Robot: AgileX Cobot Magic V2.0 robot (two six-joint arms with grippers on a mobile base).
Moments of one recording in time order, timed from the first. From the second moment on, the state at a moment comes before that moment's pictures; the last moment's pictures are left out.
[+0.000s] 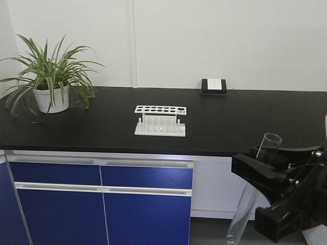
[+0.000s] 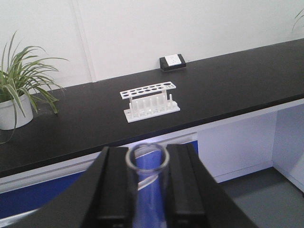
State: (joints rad) left arm -0.31 0.66 -0.72 0.11 0.24 -0.08; right arm 0.58 0.89 -0.87 0.13 0.23 -0.08
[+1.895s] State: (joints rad) left arm -0.31 0.66 -0.72 0.11 0.24 -0.08; right arm 0.58 0.89 -0.87 0.13 0.23 -0.08
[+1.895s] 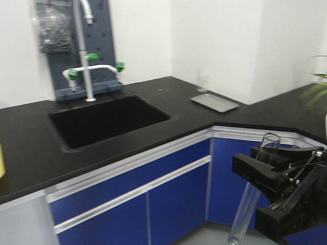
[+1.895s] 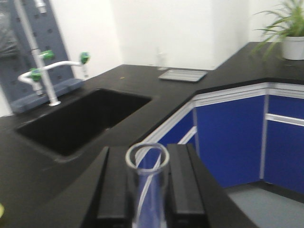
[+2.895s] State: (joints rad) left arm -0.31 0.66 -0.72 0.11 0.24 -0.08; right arm 0.58 0.89 -0.87 0.13 0.23 -0.08
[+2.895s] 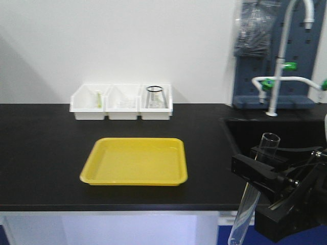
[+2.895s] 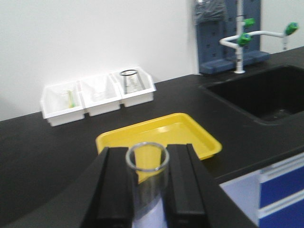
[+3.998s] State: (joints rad) left arm -0.31 0.66 -0.72 0.11 0.24 -0.08; right arm 0.58 0.89 -0.87 0.13 0.23 -0.08
